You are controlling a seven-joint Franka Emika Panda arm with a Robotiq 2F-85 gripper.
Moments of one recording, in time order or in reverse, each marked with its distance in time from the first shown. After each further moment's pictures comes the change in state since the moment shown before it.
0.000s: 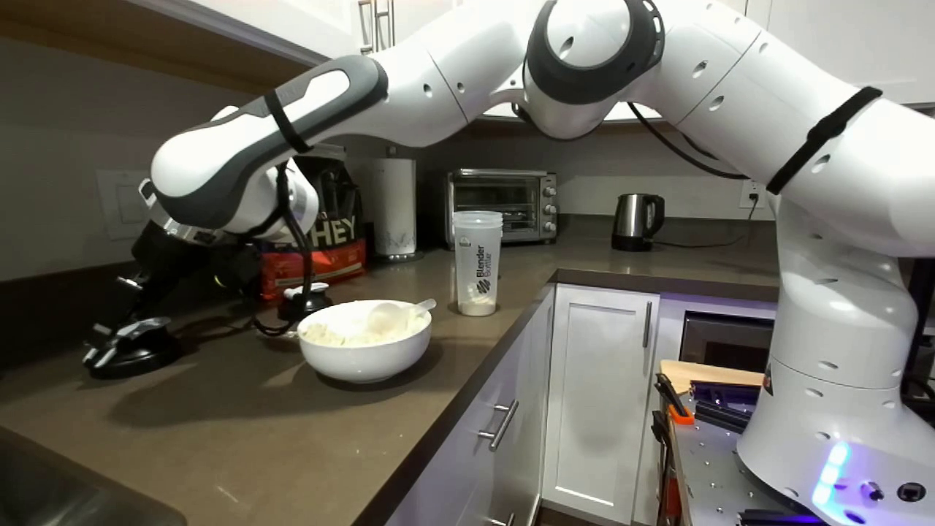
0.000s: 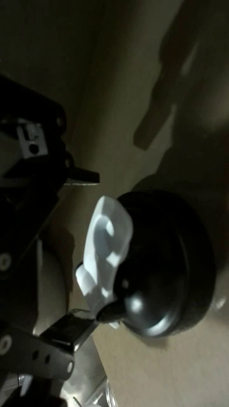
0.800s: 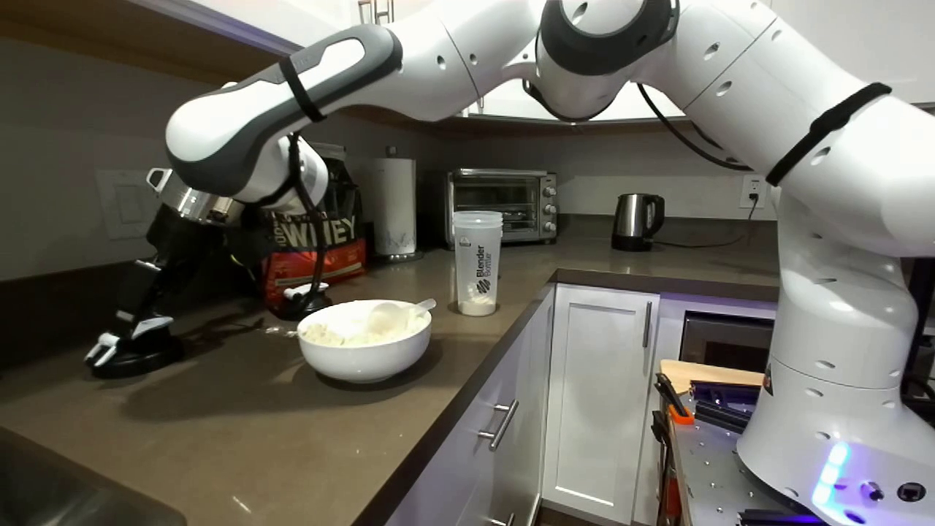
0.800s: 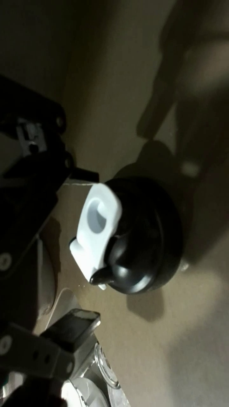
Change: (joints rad) arm -0.041 -0.089 0.024 -0.070 -0.030 -0.144 0.033
